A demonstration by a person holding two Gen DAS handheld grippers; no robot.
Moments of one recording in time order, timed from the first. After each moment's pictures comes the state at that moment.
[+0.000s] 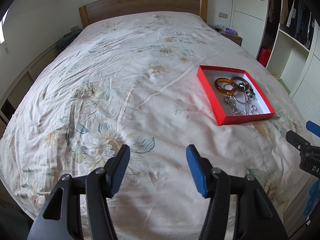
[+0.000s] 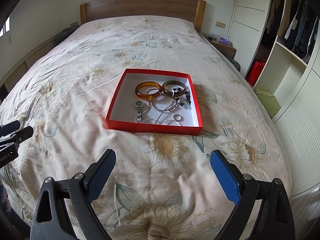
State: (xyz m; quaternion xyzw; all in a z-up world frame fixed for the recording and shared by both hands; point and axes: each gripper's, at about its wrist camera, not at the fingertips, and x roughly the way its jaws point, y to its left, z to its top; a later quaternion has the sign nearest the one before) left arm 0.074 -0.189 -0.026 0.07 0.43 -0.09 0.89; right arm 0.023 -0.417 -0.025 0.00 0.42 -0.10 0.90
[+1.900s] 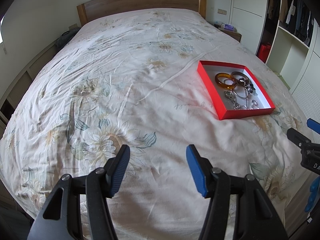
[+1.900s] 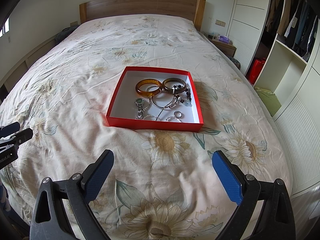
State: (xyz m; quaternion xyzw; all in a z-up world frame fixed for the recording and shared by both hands) left arm 0.070 -0.184 -0.028 0.07 0.44 -0.09 0.89; right arm 0.022 -0.417 -0.028 0.00 0.43 -0.10 0.90
